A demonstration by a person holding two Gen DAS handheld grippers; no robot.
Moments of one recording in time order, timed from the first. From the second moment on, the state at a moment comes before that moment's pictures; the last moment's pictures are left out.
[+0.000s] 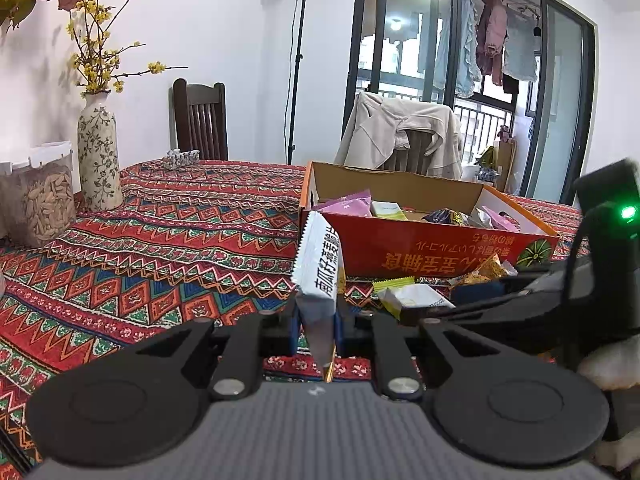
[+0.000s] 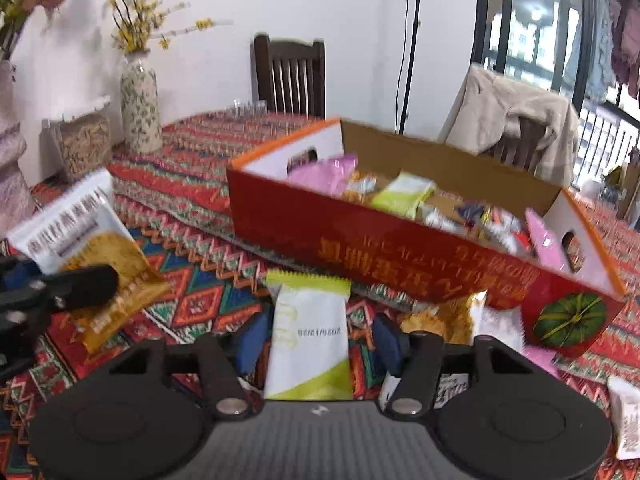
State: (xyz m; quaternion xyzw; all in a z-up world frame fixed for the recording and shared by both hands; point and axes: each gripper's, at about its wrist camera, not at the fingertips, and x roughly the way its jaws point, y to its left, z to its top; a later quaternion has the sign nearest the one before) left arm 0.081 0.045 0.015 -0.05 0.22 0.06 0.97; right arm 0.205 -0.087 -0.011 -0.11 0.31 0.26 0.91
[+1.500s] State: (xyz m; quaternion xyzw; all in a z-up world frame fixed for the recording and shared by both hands) left arm 0.298 -0.001 0.044 -0.08 0.19 0.06 0.98; right arm 0.349 -0.199 0.030 0.06 0.22 0.15 0.96
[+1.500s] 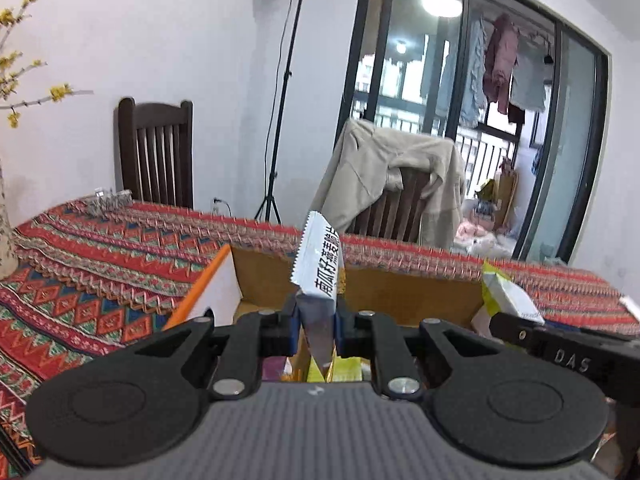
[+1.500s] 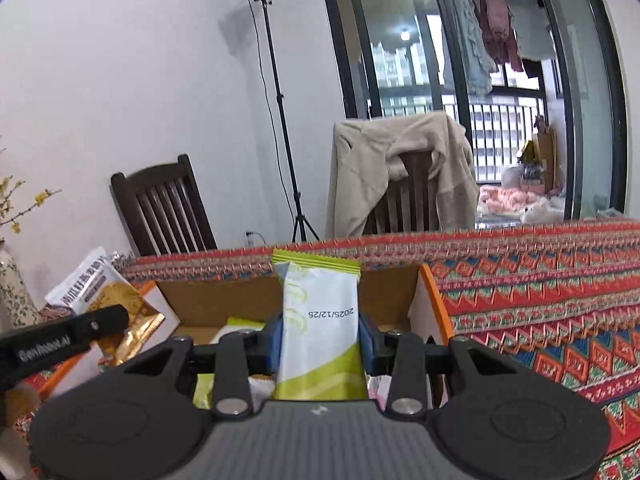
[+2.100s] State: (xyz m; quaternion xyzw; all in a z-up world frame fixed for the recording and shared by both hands) left arm 0.279 0.014 0.039 -0.11 0.14 0.11 0.98; right arm 0.336 -0.209 0.024 0.07 0.21 0.14 0.96
